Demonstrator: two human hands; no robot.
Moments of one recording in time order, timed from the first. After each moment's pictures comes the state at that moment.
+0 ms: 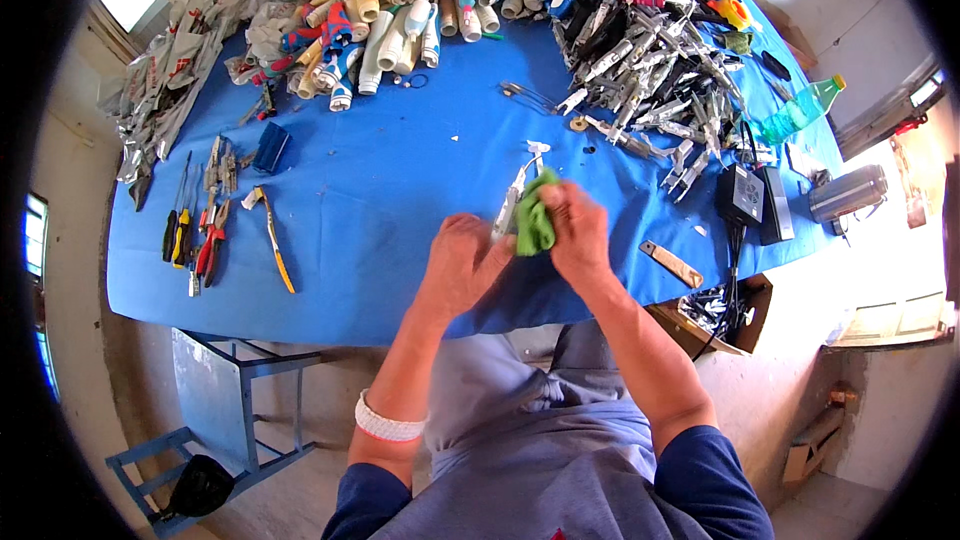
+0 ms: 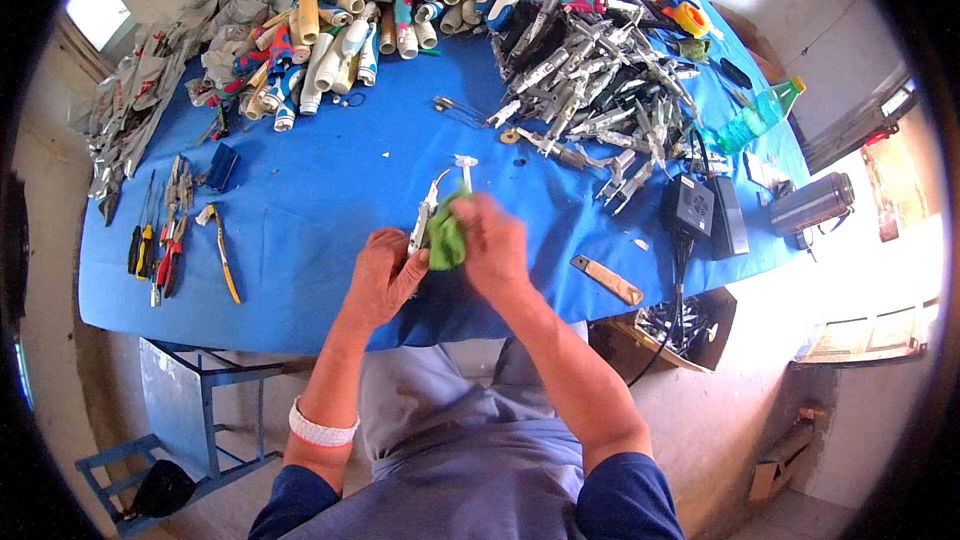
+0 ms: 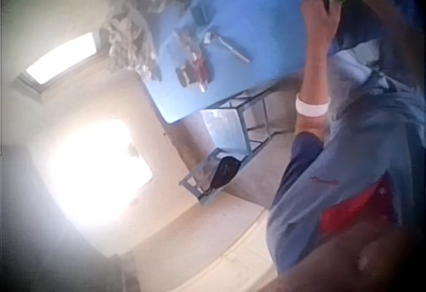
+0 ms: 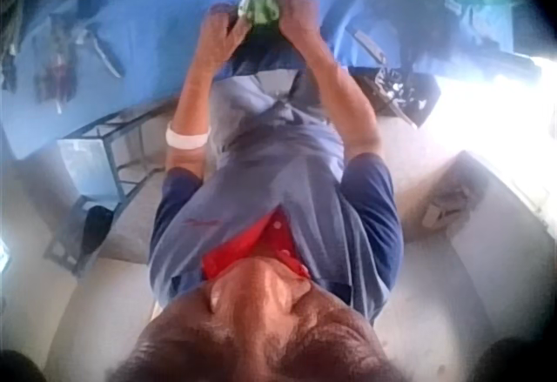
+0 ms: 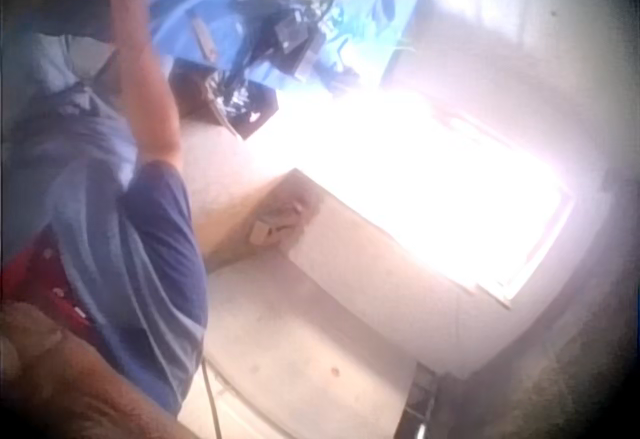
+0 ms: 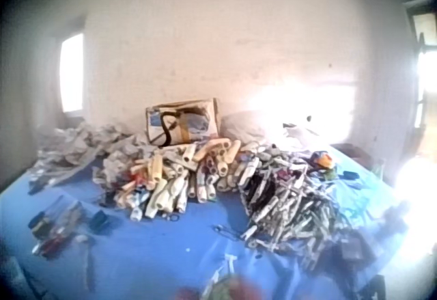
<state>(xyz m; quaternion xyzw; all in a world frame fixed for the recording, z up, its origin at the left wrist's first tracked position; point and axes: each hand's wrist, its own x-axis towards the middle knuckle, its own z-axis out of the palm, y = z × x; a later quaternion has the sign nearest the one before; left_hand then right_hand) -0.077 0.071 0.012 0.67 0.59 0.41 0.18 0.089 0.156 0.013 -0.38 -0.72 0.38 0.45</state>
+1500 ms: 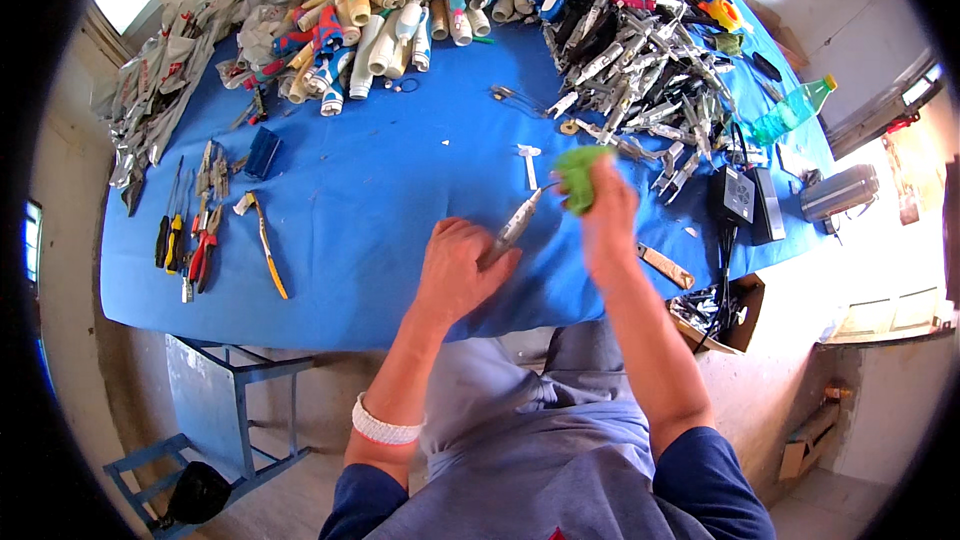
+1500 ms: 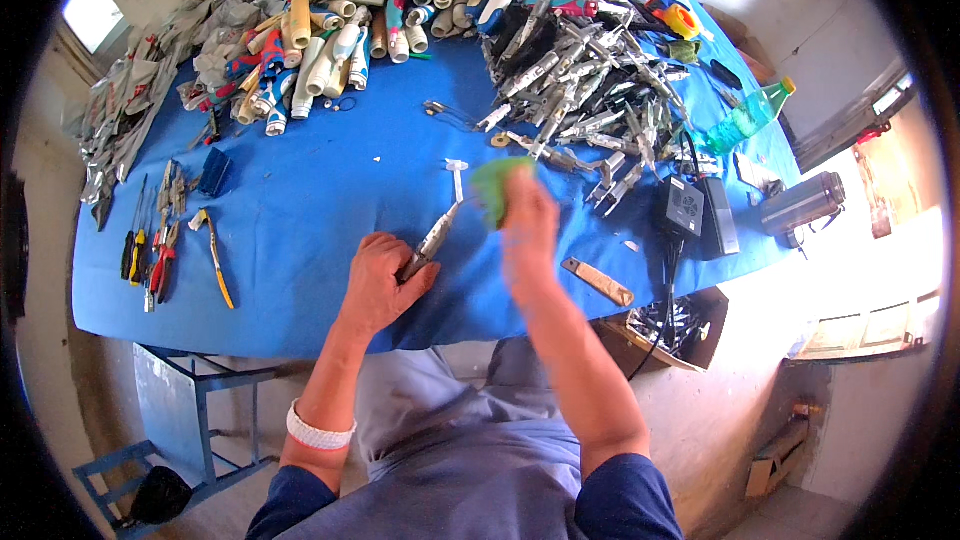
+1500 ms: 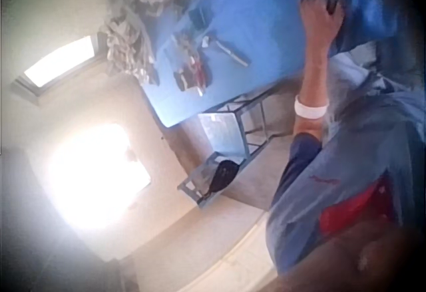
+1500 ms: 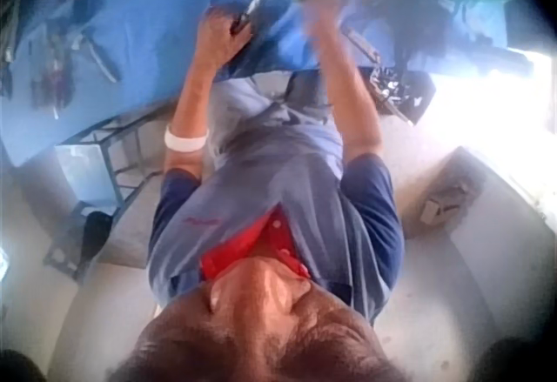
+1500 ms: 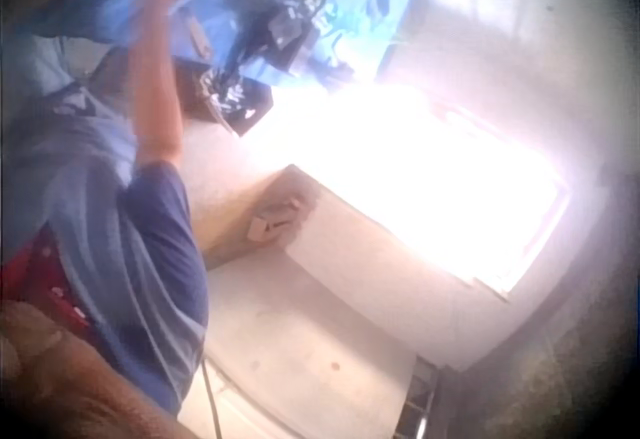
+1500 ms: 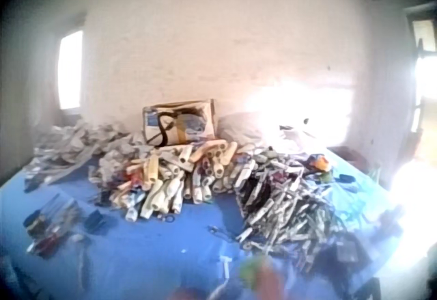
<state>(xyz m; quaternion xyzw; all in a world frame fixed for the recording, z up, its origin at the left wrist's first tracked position) -0.066 0.072 0.021 0.68 0.62 0.38 0.10 0.108 0.192 0.024 -0.40 -0.44 0.63 0.49</state>
